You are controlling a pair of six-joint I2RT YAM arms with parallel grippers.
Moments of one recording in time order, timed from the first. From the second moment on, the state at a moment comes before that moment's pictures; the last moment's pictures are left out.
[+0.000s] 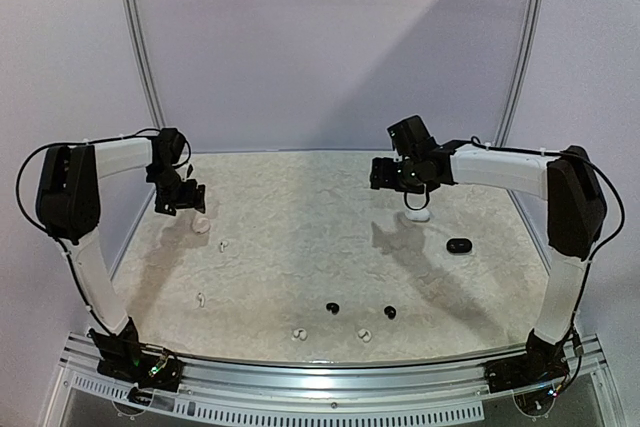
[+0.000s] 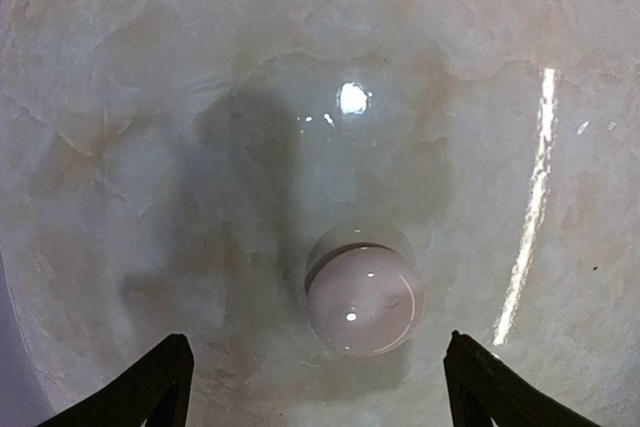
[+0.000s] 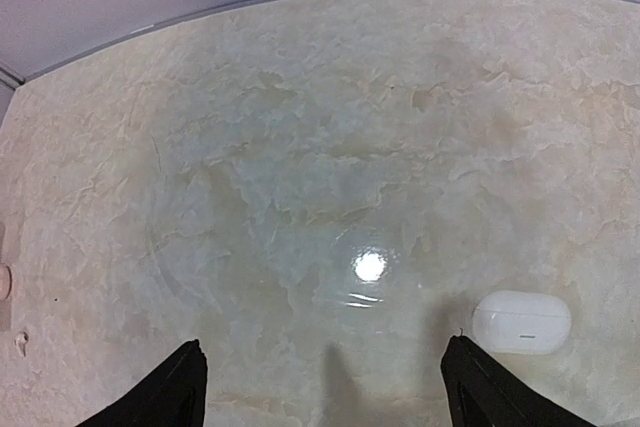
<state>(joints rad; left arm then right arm) -0.07 1.90 1.40 -0.79 0.00 -0.16 0.61 1.91 1.47 -0.34 0.22 0.56</state>
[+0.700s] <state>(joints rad) -0.11 2.01 1.40 -0.74 -0.06 -0.24 0.68 1.96 1.50 -0.37 0.24 0.63</state>
